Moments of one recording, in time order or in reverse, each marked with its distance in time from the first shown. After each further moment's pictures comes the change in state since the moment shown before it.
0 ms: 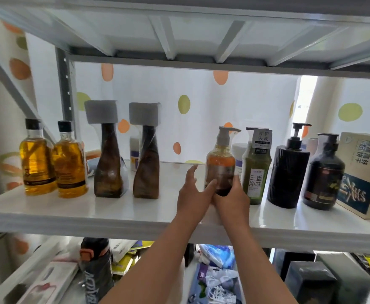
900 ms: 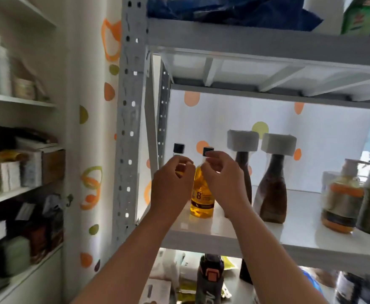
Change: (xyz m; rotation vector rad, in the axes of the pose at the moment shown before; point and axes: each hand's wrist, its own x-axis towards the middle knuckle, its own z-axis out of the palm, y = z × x) left_hand 0.007 -0.031 -0.379 0.135 0.369 0.306; right_hand -0.126 -0.264 0.234 0.097 -0.078 -0.293
